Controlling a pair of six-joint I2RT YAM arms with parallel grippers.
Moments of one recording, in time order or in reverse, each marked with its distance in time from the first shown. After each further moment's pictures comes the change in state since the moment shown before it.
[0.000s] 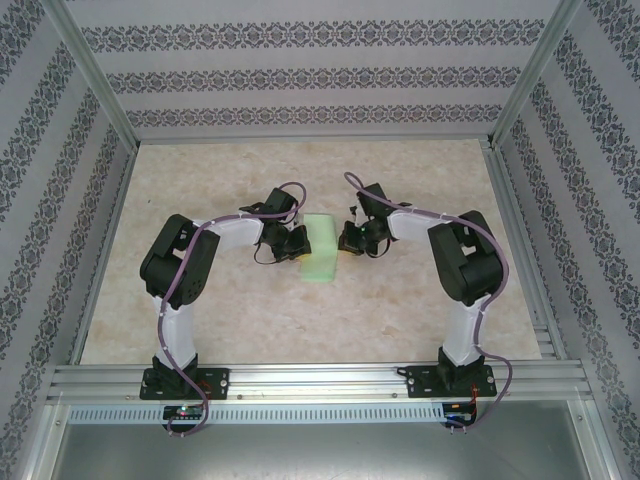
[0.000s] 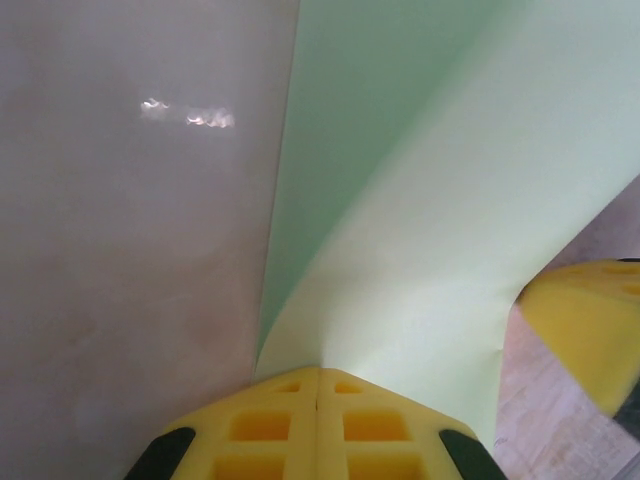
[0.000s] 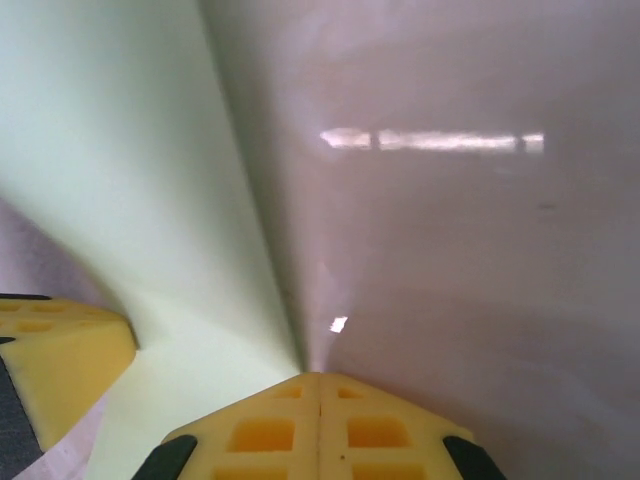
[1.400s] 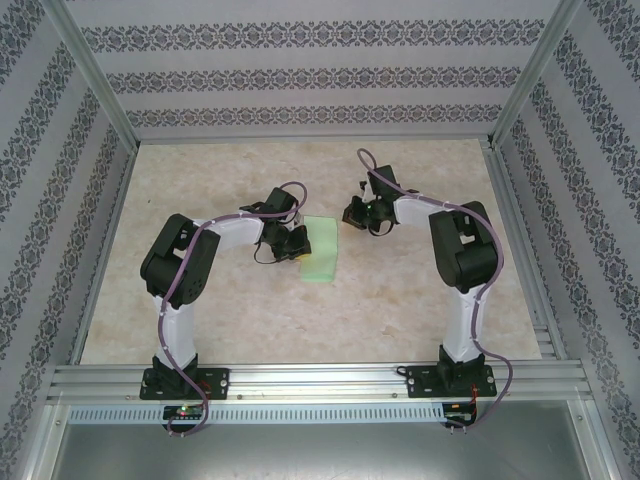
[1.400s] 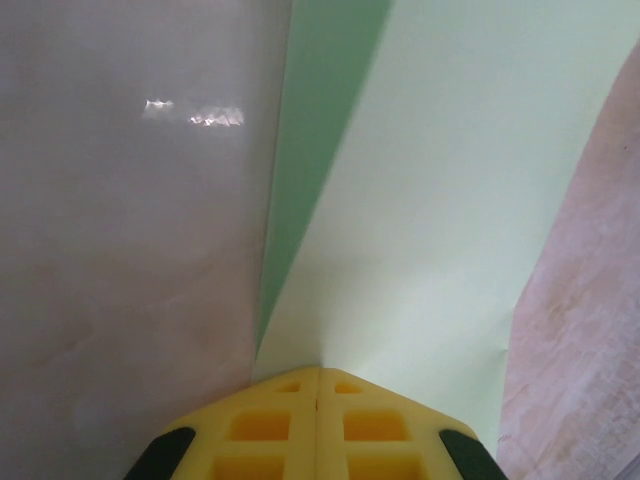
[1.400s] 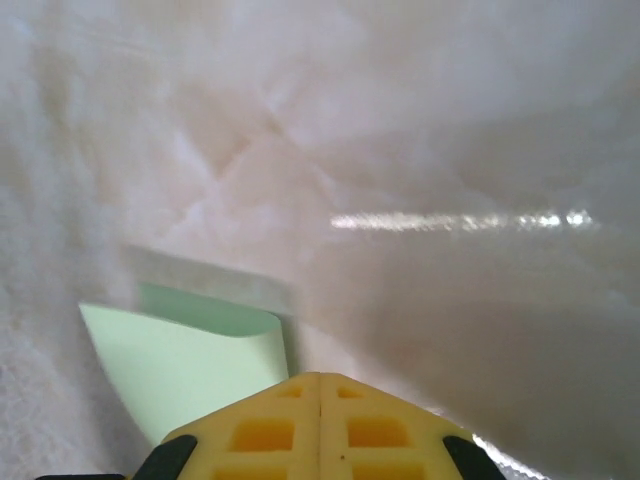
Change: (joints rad) left arm 0.000 0.006 0.002 -0.012 0.004 0.019; right arm -0.084 0.092 0.133 0.152 0.006 0.049
